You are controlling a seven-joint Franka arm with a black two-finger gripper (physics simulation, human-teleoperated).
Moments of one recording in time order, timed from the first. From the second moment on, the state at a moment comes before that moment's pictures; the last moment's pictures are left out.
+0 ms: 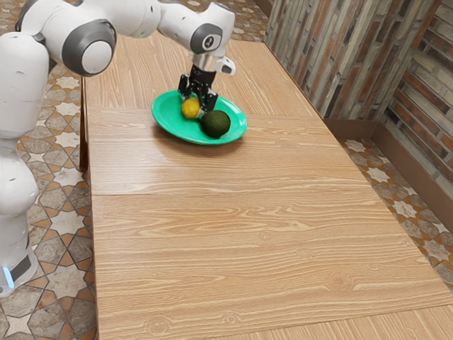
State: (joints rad) arm 0.47 0.28 0.12 -1.64 -0.01 1.80 0.03
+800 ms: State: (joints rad) arm 0.43 0.03 -0.44 -1.63 0.09 1.63 -0.08
